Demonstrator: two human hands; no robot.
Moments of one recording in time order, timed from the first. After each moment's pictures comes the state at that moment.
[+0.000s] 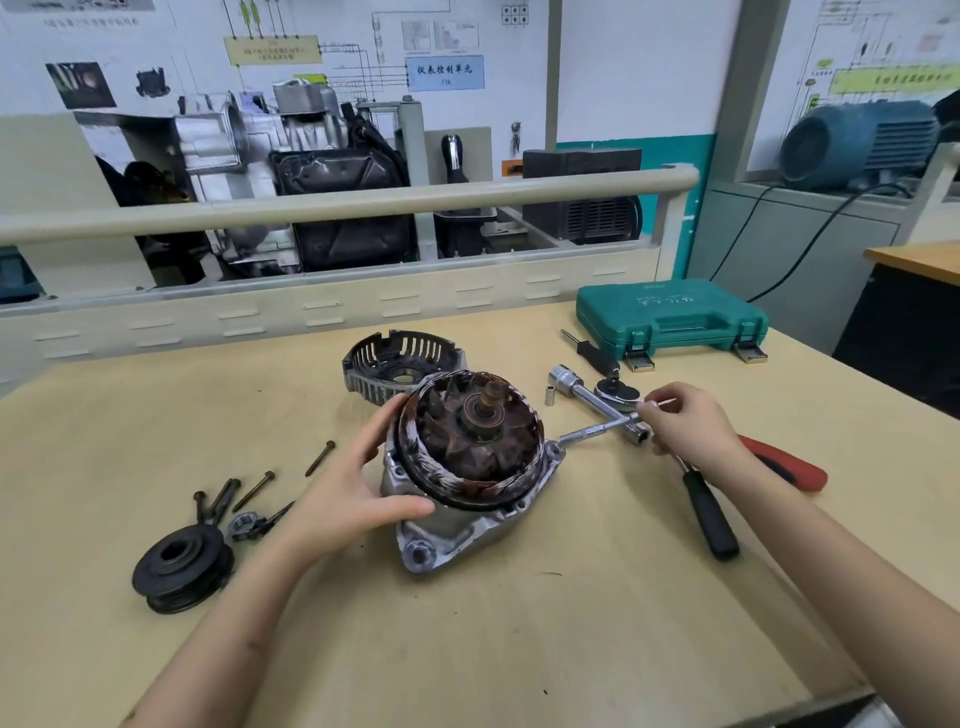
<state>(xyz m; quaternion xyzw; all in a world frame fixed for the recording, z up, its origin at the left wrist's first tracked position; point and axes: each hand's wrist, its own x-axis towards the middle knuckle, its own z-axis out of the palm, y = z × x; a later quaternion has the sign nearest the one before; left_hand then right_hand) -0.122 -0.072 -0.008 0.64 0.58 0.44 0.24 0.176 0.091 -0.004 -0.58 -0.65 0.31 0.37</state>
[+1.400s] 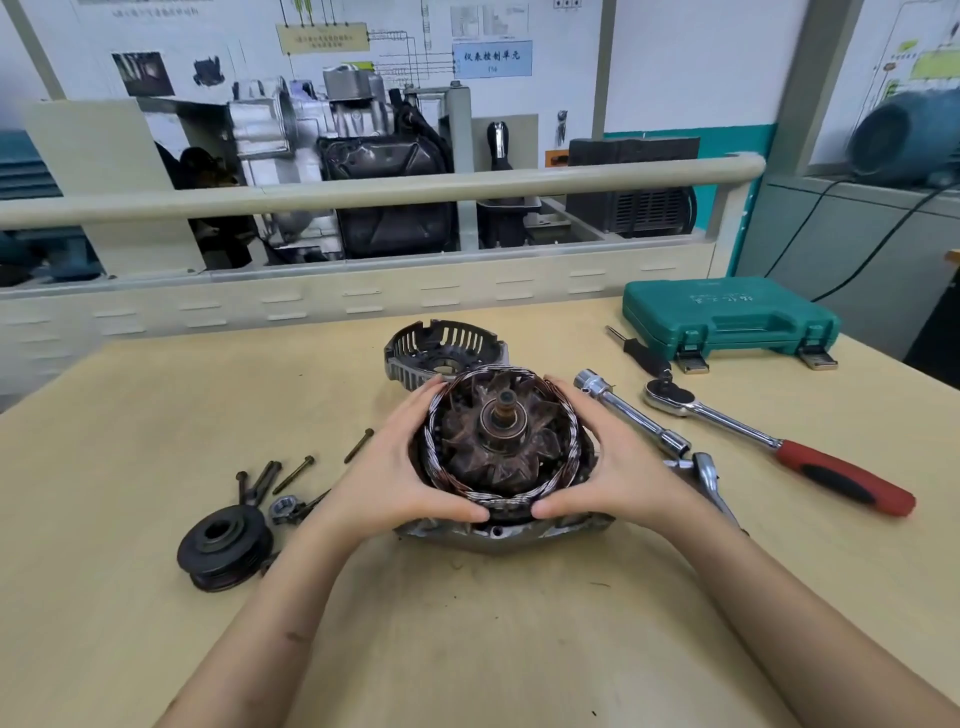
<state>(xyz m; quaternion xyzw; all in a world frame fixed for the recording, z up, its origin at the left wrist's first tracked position) -0.111 -0.077 0.015 0.65 0.61 0.41 0.20 0.094 0.020 0.004 -0.28 -0.82 0.40 0.30</state>
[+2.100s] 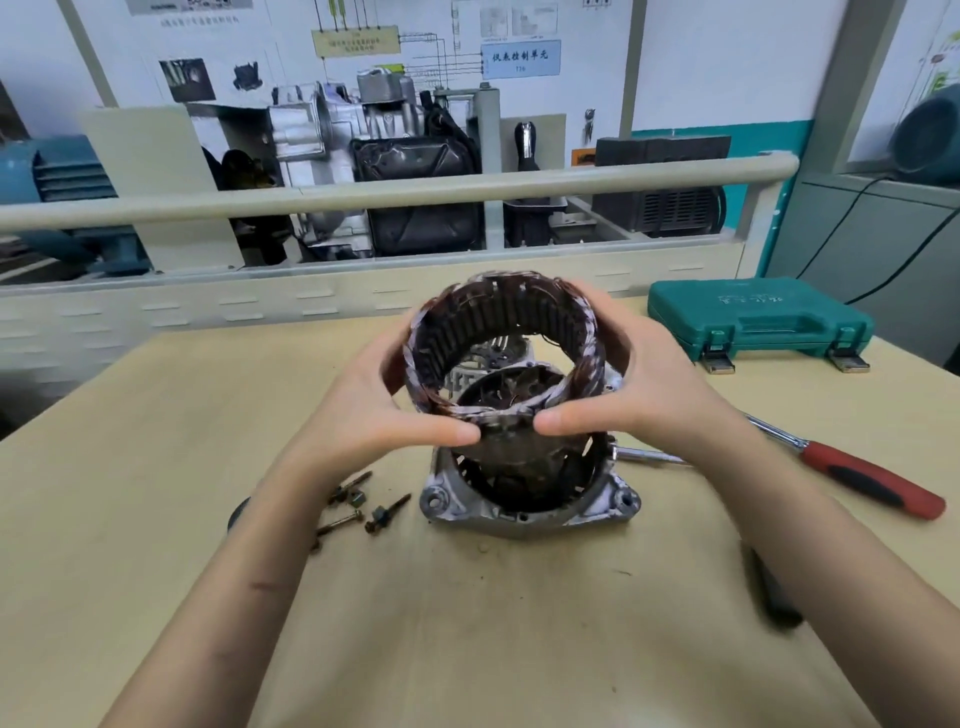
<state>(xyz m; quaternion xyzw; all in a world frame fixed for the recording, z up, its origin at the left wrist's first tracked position) -0.118 -0.108 0.074 0.64 0.53 0.52 0.21 0.085 -0.016 0.090 -0.17 -0.82 0.40 0.38</state>
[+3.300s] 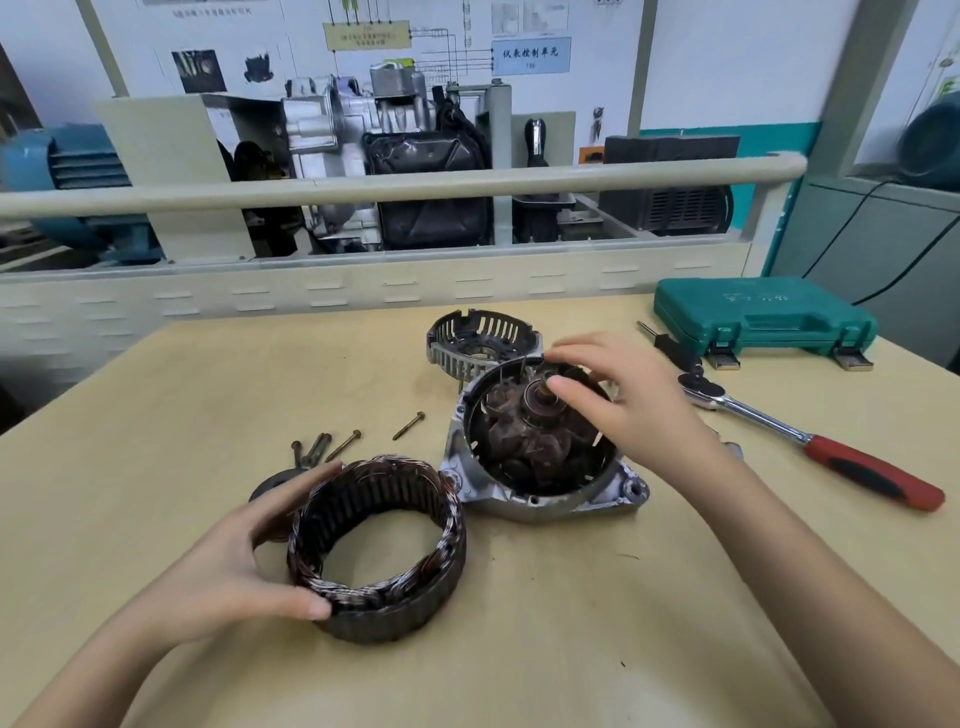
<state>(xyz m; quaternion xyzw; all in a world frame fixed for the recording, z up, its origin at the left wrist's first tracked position) -0.186 -0.210 -0.005 0.60 0.63 0.41 0.26 0.075 -0.012 0.055 -0.26 -0.87 0.19 0.37</state>
